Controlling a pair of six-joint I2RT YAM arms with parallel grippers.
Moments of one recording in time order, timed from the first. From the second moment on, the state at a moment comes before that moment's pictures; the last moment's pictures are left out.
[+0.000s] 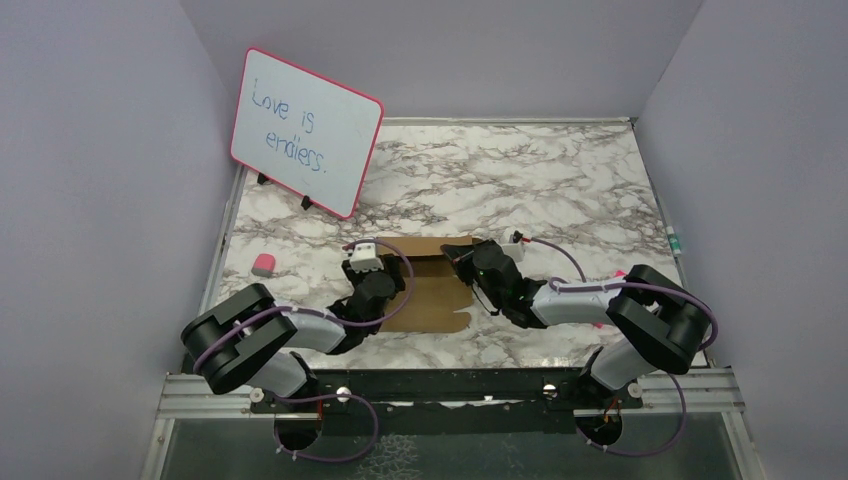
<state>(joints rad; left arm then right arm) -0.87 1.41 0.23 0.75 -0.76 -0.55 0.90 1.53 0.54 0.57 0.48 1.57</state>
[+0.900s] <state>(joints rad) -0.58 0.77 0.12 0.31 -0.29 -0.47 0.90 1.51 0.54 0.60 0.48 1.43</state>
